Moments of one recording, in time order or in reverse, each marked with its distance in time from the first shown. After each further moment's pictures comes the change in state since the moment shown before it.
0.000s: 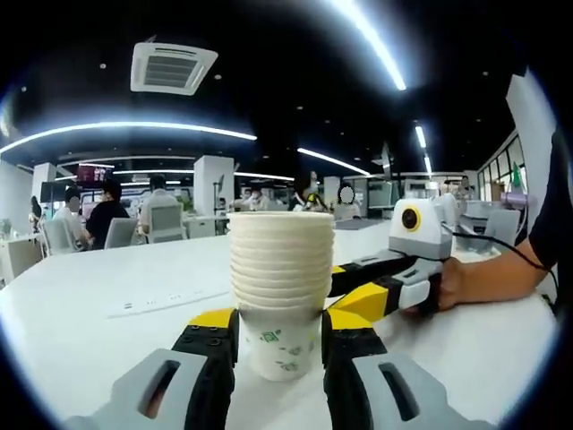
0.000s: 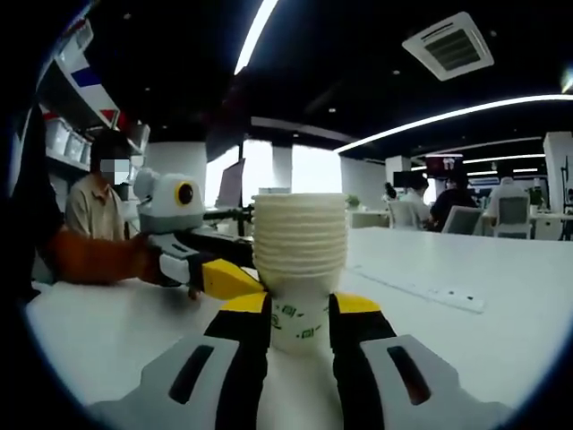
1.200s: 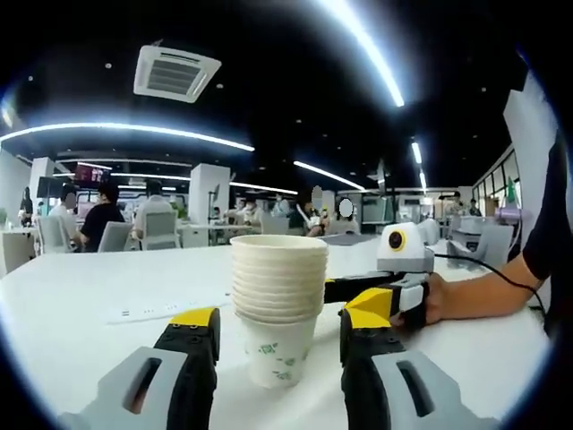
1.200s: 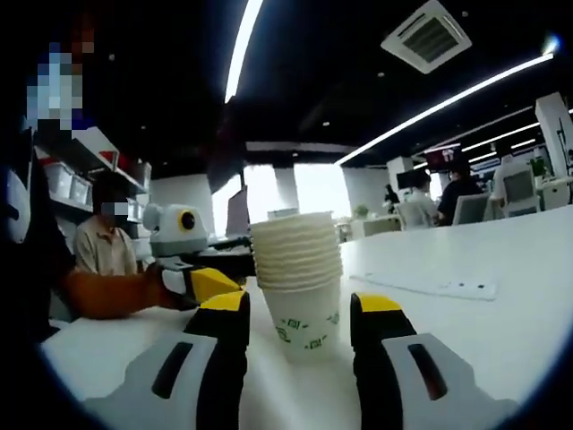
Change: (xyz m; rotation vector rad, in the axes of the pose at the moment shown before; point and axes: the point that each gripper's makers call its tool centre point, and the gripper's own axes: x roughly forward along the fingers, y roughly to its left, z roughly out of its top) left arm -0.009 0.000 0.017 -0.046 -0.061 -0.036; right arm -0.009 -0.003 0.014 0.159 -0.100 0.049
